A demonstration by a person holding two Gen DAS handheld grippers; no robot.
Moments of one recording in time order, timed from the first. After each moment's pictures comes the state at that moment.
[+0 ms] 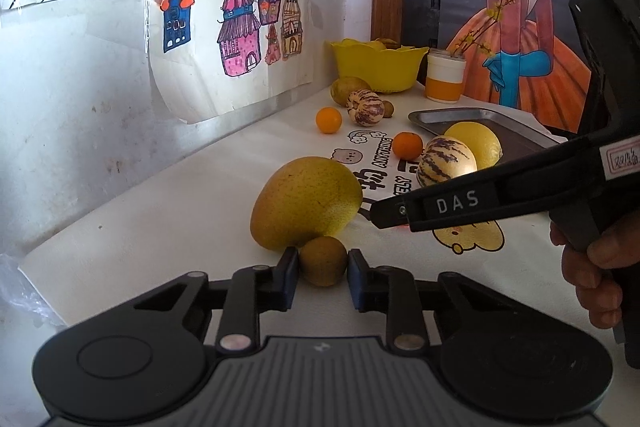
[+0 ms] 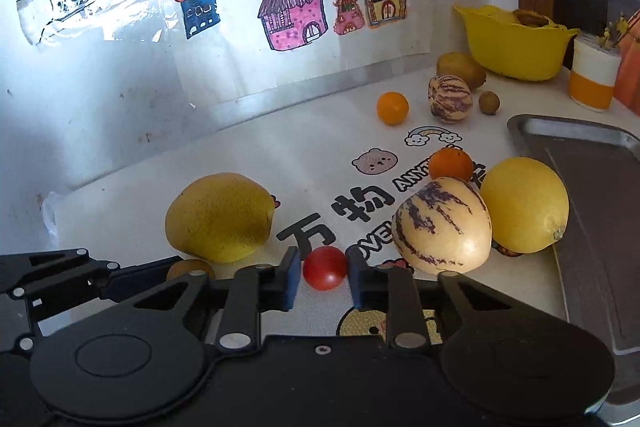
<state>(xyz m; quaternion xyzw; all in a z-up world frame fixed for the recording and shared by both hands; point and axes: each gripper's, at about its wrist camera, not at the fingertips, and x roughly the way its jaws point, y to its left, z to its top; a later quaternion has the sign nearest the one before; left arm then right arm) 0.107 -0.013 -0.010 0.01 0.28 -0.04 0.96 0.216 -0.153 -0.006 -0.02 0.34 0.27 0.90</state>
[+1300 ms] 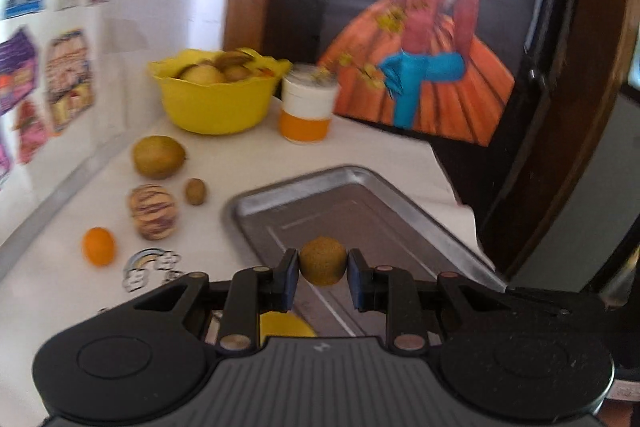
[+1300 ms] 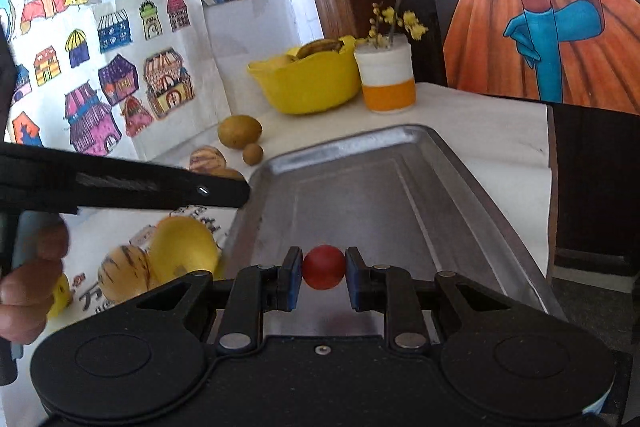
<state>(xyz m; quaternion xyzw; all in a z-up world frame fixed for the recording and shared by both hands) 0.288 -0.168 0.052 0.00 0.33 -0.20 0.92 0.259 -0.365 -0.021 0.09 0.29 0.14 0.94</state>
